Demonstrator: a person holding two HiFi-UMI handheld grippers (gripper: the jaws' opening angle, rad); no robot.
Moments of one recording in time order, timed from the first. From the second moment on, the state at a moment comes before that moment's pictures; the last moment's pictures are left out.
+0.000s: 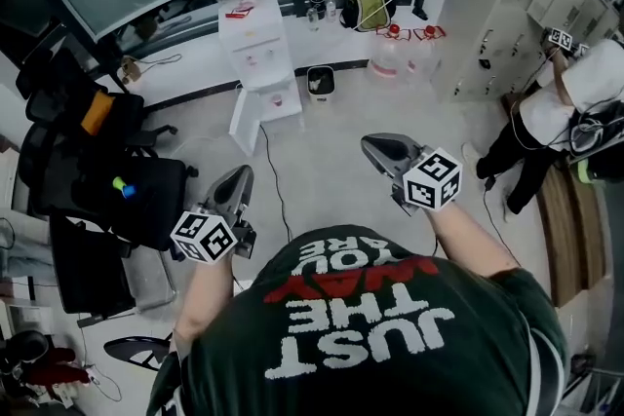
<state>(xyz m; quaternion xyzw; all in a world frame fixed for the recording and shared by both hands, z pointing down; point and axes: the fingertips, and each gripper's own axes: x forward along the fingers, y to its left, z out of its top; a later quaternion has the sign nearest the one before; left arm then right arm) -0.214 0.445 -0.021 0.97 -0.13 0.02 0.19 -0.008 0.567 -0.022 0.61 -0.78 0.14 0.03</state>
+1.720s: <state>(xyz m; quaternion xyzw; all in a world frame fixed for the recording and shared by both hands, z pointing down) -0.043 -0.087 0.143 0.96 -0.11 0.05 0.25 0.128 0.010 0.062 0.57 -0.80 0.19 0.09</state>
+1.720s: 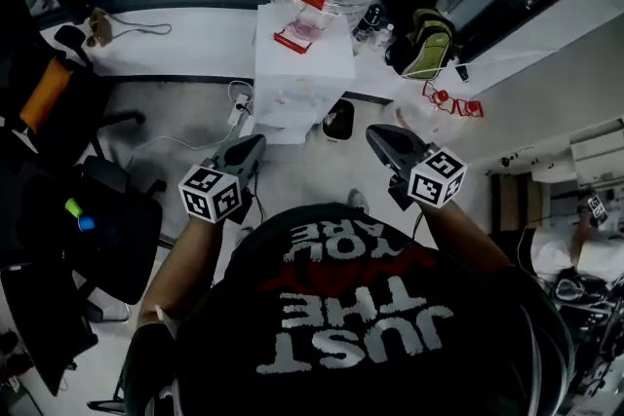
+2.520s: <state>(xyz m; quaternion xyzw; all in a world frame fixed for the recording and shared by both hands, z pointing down) 0.050 -0.073 0.382 0.89 -0.31 0.17 0.29 0.194 -0.053 0.281 0.36 -0.87 0.24 0.23</state>
